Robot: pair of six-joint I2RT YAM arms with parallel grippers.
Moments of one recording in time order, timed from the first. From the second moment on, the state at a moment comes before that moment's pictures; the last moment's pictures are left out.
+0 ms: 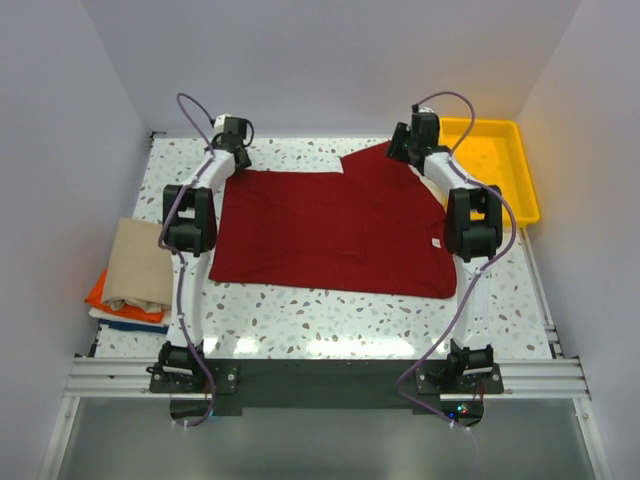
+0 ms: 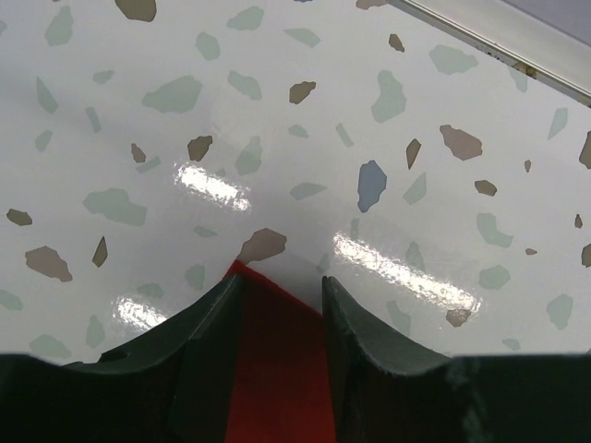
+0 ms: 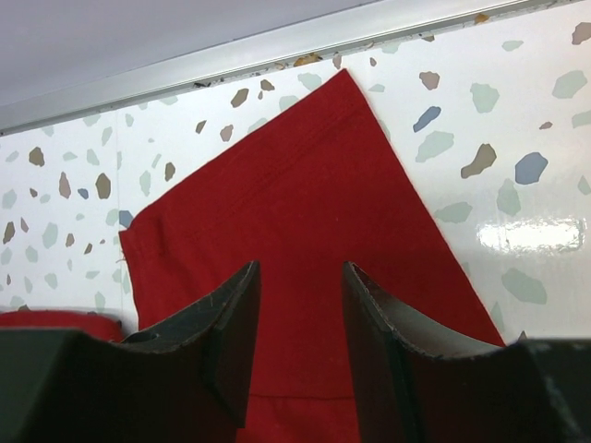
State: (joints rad) left arm -0.11 2.52 2.13 -0.44 -0.38 -0.45; right arm 0.12 2.37 1.95 -0.16 -0.05 0.39
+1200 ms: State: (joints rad) left arm -0.12 2.46 2.01 -0.35 -0.34 -0.44; right arm 0.05 2.43 1.97 -0.27 0.03 0.44
